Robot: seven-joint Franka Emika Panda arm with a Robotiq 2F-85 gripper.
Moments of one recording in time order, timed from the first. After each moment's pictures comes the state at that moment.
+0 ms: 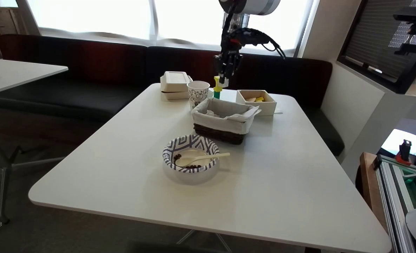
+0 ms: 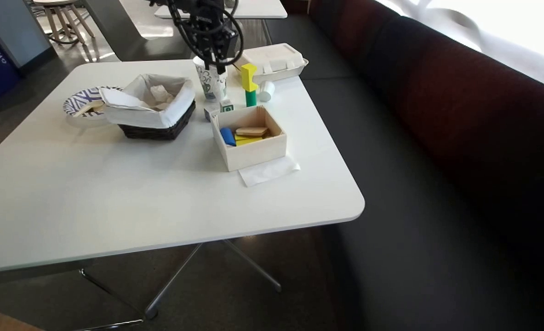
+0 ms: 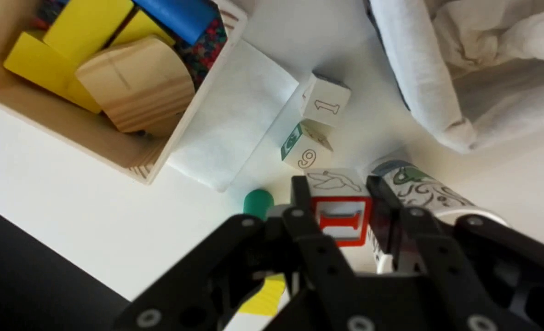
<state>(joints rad) -0.27 0.44 -0.10 -1.86 0.09 2.36 -0.15</state>
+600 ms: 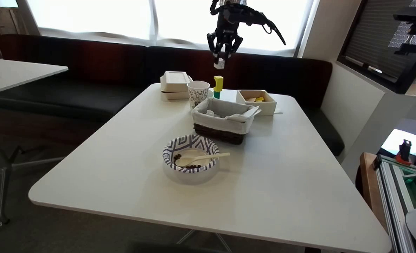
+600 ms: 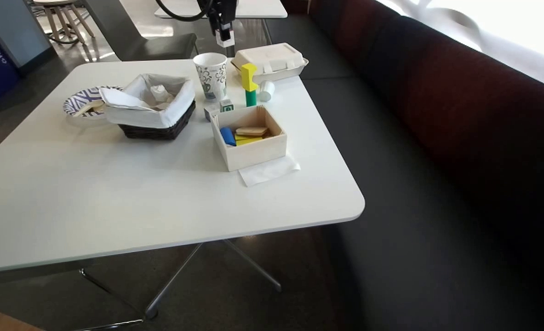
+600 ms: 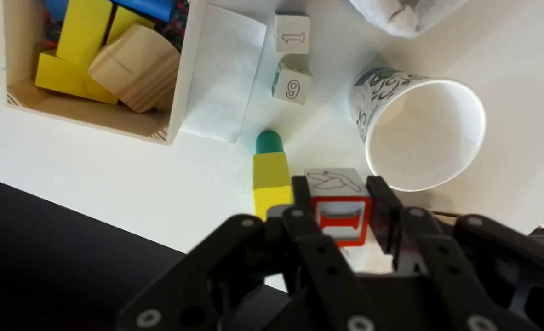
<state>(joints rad) -0.22 0.40 -0.14 -1.78 0.09 2.32 0.16</state>
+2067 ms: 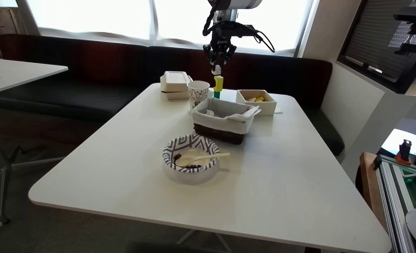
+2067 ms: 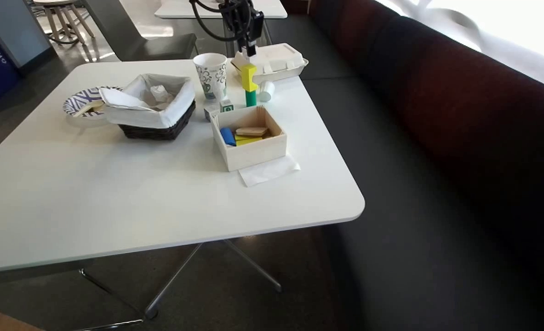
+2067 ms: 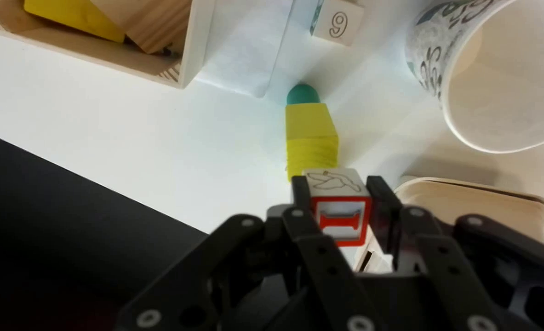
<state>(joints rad) -0.22 0.61 -0.18 -1.56 0.05 2.31 0.16</state>
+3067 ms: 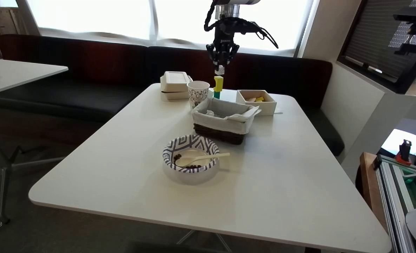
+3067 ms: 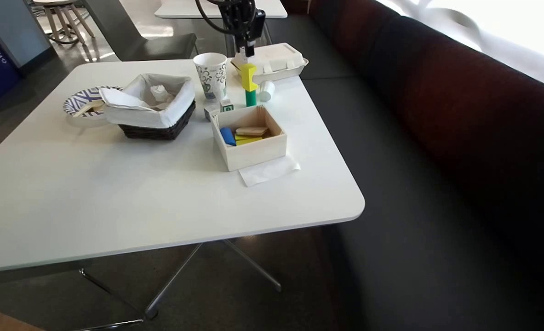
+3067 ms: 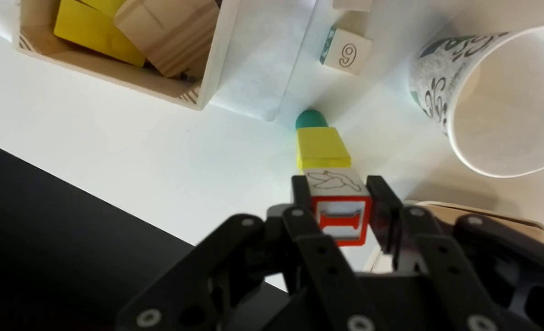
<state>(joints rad) -0.25 0.61 -0.17 -1.52 0.07 2.20 0.11</state>
